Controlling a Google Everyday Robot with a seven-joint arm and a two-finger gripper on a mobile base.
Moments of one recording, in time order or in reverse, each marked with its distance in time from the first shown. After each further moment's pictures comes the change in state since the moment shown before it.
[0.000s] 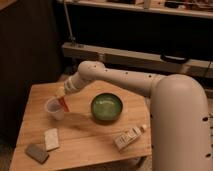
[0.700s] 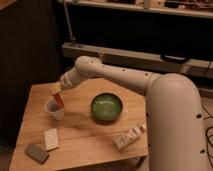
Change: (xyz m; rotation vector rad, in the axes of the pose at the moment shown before) arm -0.027 0.016 0.002 -0.038 -0.021 -0.041
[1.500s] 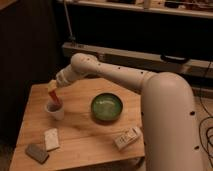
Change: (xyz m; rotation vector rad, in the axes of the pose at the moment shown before) arm -0.021 0.014 0.008 -0.013 -0.015 -0.040
